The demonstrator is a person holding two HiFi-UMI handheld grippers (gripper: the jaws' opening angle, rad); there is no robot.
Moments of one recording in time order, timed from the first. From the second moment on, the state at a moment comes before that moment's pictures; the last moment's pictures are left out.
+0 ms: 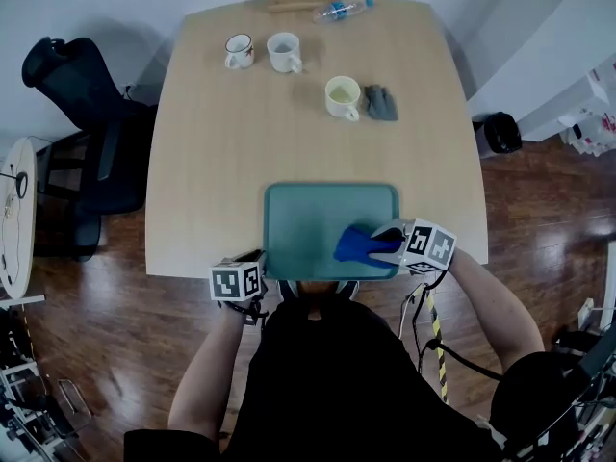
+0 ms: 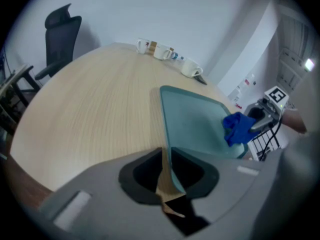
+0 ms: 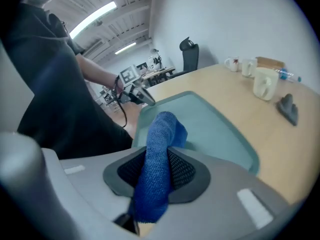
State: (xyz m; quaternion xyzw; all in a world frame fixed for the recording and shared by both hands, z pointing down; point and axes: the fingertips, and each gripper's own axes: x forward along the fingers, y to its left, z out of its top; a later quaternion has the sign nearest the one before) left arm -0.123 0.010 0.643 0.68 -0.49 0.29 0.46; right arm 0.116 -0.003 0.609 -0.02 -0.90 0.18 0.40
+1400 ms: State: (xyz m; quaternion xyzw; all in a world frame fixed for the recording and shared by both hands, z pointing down) left arm -0.010 -0.015 0.650 0.75 -0.36 0.36 0.42; right arm 0.165 0.018 0.583 0.09 -0.92 0.28 0.26
